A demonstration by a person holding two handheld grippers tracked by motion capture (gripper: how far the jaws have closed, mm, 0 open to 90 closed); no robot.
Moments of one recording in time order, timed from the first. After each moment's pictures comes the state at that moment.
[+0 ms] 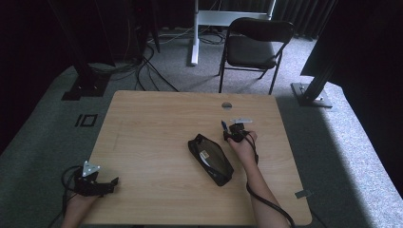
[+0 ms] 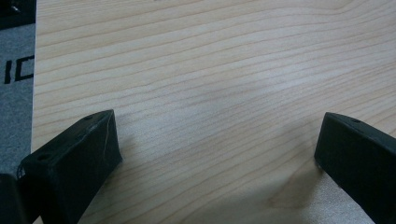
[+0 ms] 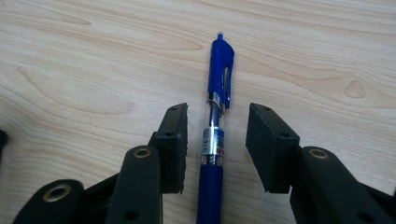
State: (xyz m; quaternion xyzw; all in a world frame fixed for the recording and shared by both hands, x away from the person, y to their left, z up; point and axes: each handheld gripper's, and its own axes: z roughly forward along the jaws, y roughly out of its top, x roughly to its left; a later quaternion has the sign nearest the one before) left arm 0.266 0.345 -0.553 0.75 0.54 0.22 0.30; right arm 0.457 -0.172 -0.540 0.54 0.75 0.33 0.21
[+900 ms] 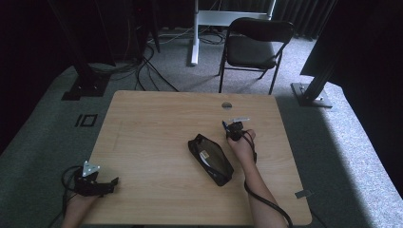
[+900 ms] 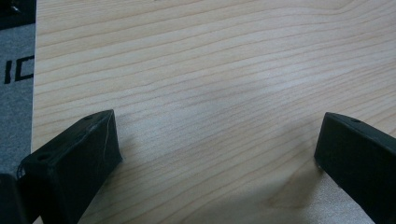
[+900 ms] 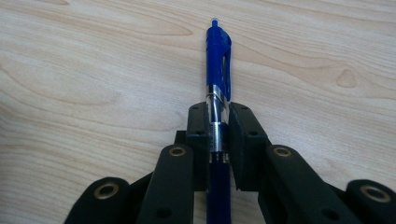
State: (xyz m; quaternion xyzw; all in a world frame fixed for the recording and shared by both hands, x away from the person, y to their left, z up) left arm 0.266 0.345 -0.553 0.75 0.54 0.22 0.30; right arm 0.460 -0.167 -0.538 0.55 0.76 0.29 0.21
